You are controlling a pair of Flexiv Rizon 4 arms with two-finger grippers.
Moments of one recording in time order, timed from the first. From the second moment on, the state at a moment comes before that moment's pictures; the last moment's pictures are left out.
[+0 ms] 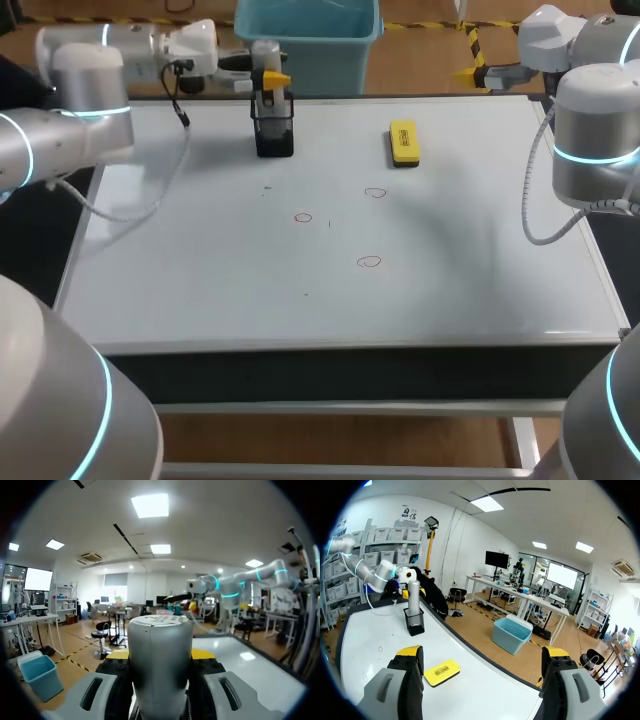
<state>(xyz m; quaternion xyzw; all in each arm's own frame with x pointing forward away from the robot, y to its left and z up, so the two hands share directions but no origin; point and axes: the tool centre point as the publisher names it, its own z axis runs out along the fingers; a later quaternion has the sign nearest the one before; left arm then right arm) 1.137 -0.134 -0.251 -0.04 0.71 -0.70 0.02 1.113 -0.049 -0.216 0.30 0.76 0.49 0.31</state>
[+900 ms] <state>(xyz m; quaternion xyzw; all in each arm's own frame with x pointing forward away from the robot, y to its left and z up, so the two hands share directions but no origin) 1.113 -0.112 -0.165 -0.02 0.70 -0.72 0.06 1.113 -0.049 -0.216 0.30 0.76 0.49 0.31</state>
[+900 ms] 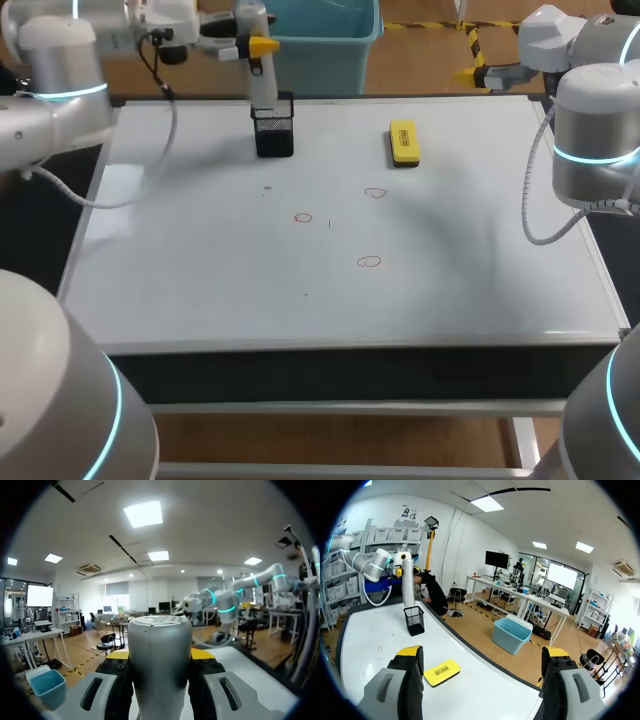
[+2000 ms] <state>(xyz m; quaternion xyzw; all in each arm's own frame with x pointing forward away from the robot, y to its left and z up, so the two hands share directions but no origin) 1.060 0.014 -0.203 -0.14 0.70 -0.68 0.15 1.113 -0.049 -0.216 0.30 0.76 0.49 0.31</state>
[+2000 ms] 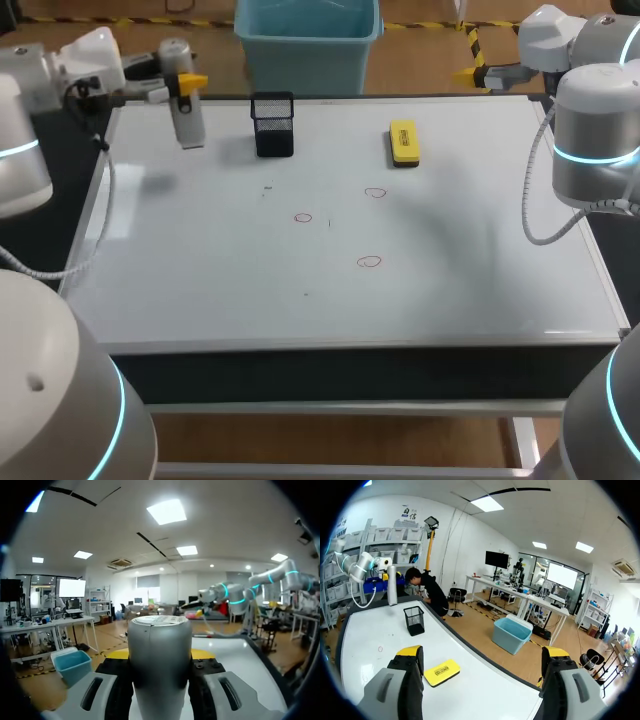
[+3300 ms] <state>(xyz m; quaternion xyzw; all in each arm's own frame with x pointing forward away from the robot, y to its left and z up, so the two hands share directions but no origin) 1.062 0.048 -0.237 -0.17 0.70 -0.67 0.15 1.113 -0.049 -0.216 0.30 0.76 0.49 0.31</state>
